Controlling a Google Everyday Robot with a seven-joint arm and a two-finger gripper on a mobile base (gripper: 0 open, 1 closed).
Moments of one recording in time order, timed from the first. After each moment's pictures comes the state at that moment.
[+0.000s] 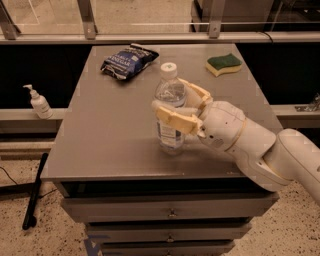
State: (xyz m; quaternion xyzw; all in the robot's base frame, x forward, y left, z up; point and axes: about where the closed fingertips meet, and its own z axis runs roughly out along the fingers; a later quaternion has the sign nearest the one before) arm 0.484 -0.027 0.961 -0.34 0.47 0.40 0.71
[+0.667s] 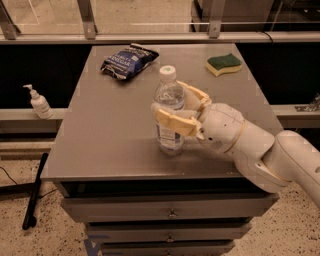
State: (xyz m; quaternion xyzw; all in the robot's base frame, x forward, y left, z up) arm 0.483 -0.025 0.954 -0.34 0.47 0.40 0.71
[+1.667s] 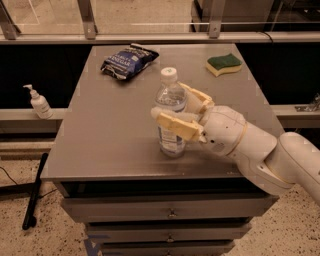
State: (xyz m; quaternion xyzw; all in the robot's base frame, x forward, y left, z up) arm 0.479 -0.026 0.949 -0.34 0.48 0.40 0.70
